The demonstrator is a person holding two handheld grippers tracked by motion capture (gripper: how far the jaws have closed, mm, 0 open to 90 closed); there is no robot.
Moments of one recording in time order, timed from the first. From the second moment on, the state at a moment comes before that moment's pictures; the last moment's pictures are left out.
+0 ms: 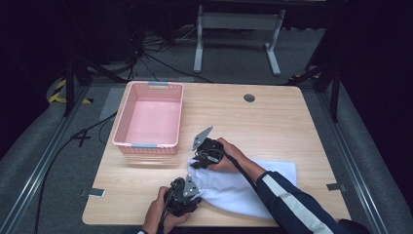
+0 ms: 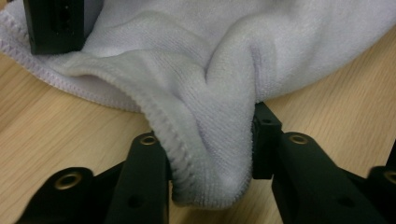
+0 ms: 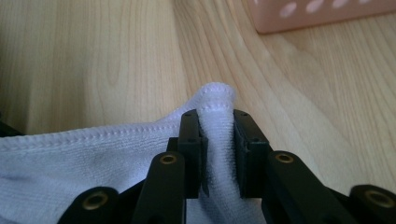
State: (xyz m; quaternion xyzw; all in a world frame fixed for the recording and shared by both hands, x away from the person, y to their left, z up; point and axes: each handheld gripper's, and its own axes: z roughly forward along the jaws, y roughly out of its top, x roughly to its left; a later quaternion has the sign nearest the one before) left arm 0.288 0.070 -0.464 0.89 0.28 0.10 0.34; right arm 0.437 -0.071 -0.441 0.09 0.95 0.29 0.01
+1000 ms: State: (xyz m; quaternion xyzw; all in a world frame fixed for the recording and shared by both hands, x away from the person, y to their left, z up) left arm 0.266 0.073 -0.416 0.88 0.21 0.19 0.37; right arm 0.416 -0.093 -0.361 0.02 0.91 0.41 0.02
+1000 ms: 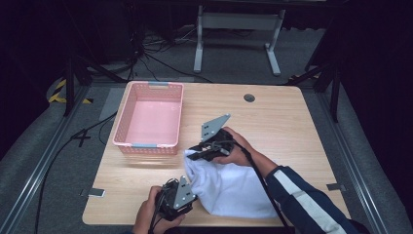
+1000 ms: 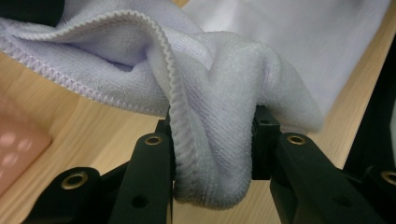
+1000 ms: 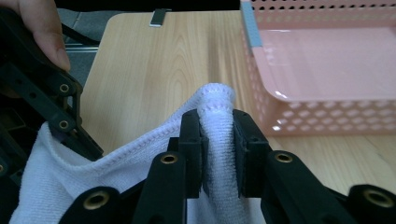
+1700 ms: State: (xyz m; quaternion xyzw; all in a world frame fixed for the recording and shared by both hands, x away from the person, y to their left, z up) left arm 0.284 -0.059 -0.414 0.91 0.08 0.14 0.37; right arm 0.394 -0.269 -0.363 0.09 0.90 0.42 0.06
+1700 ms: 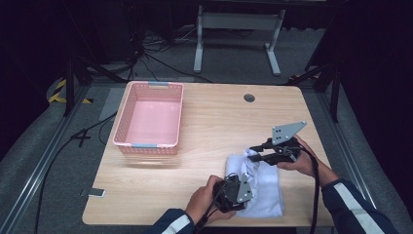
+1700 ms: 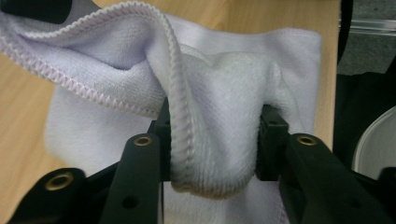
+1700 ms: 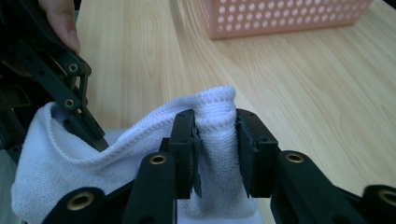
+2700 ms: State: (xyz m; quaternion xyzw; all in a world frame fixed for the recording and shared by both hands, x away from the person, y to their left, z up) left arm 0.292 -0.008 -0.450 0.90 0.22 0.04 0.38; right arm 0.359 -0.316 -0.394 0.28 0.88 0.36 0.16
